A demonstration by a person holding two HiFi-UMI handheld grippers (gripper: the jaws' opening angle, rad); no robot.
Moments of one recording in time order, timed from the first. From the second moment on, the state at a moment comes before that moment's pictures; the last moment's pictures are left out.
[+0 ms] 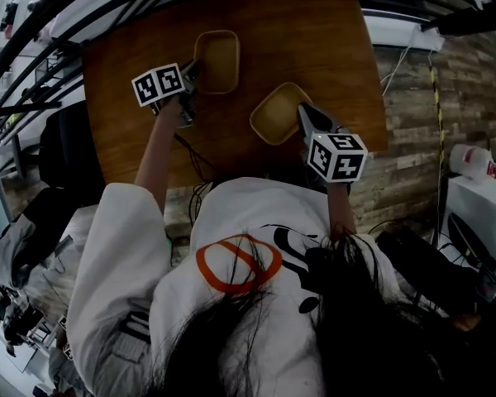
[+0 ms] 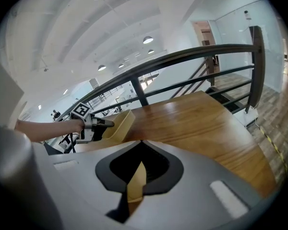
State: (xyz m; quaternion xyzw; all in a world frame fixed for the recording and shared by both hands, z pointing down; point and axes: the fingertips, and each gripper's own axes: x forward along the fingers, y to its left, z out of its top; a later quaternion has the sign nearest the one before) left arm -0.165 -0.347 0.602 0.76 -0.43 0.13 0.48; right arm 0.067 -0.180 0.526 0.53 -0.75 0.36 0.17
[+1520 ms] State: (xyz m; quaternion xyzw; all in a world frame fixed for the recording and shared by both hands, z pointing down) left arm 0.022 -0.207 0.587 0.87 -0.20 0.36 0.28; right arm 0.134 -0.127 0.521 0.59 -0.71 0.37 0.11
